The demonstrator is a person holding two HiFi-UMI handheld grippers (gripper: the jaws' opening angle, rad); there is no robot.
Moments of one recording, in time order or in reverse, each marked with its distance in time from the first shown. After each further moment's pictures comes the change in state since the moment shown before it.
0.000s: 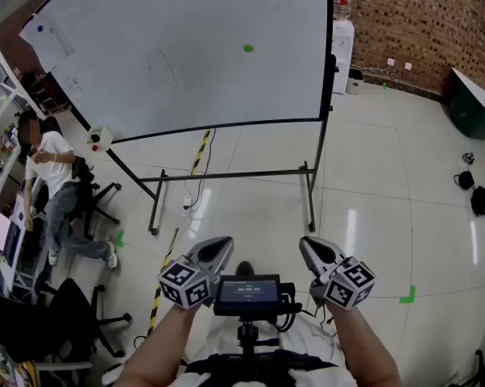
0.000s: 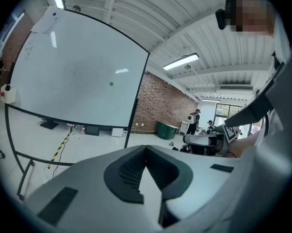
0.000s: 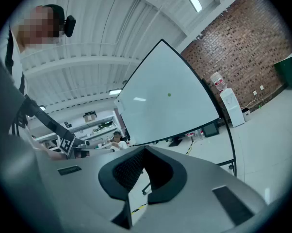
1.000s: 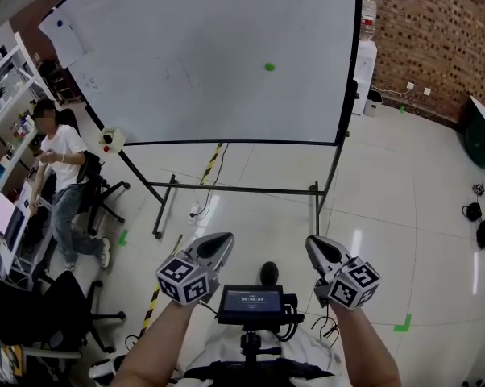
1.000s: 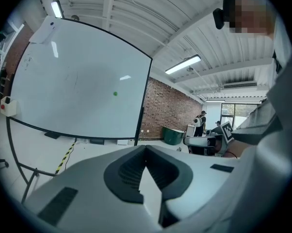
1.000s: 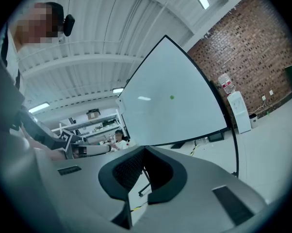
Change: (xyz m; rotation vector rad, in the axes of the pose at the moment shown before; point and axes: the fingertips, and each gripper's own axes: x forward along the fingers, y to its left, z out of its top) left arm 0.031 0.035 0.057 0.030 -0.068 0.053; right arm 0.048 -0.040 0.051 -0.059 0.020 0.039
